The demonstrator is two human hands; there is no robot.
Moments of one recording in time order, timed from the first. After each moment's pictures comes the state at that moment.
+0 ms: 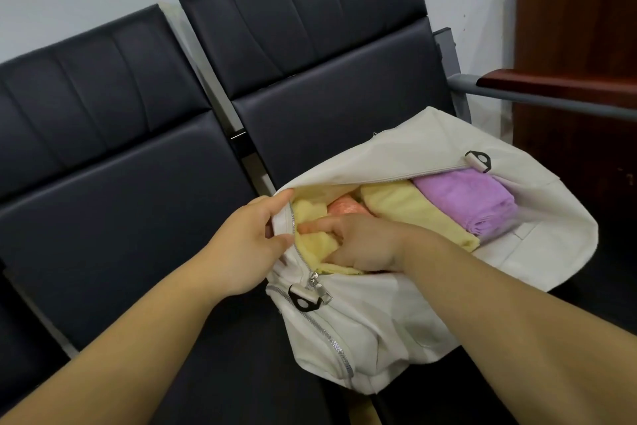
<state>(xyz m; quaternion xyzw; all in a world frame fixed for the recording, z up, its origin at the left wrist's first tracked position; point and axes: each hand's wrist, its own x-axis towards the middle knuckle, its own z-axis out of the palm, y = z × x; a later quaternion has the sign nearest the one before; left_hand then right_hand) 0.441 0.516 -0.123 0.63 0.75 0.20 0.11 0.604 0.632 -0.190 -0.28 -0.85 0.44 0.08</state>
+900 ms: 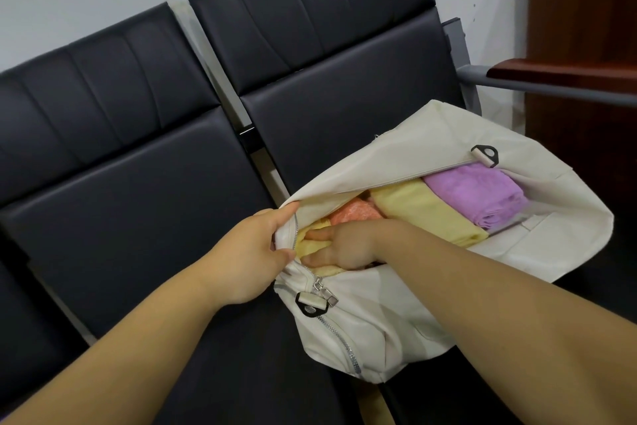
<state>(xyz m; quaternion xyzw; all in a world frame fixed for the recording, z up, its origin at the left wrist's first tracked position) 0.438 0.500 -0.127 0.63 0.76 0.10 0.11 0.572 0.634 -0.194 -0.31 -0.87 0.37 -0.07</state>
